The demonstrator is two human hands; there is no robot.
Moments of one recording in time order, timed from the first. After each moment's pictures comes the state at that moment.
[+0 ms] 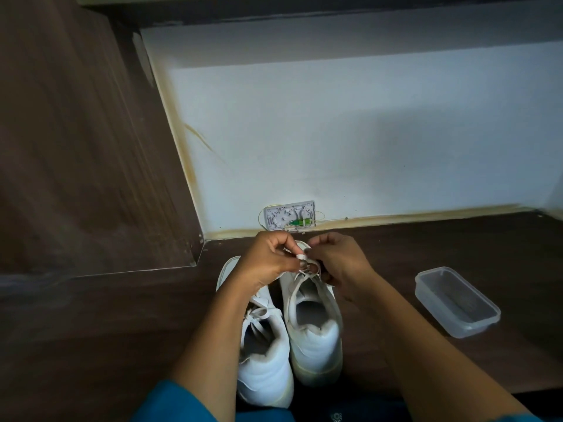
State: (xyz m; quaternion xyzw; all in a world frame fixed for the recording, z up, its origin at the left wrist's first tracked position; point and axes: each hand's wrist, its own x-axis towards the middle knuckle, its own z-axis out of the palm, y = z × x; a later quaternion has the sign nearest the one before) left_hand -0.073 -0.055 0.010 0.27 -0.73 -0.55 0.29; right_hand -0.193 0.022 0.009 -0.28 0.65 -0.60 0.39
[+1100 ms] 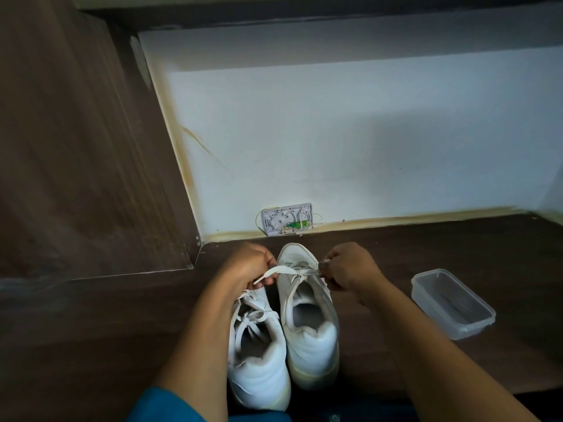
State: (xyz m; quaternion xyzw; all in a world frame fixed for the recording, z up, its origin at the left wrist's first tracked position) left_hand -0.063 -0.064 0.019 0.50 -0.69 -0.50 0.17; right_hand -0.210 0.036 0.011 -0.35 0.76 -0.44 0.33
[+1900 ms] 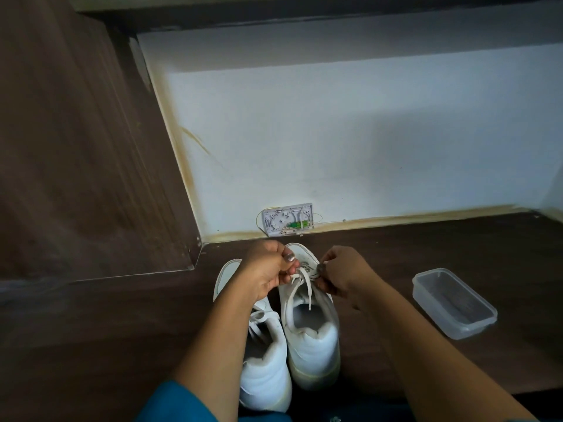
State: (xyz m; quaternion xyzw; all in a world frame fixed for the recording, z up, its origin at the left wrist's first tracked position) left_hand -0.084 -0.044 0.018 0.44 -0.57 -0.64 0.25; right_hand -0.202 0.028 0.005 -0.27 0.74 -0.48 0.39
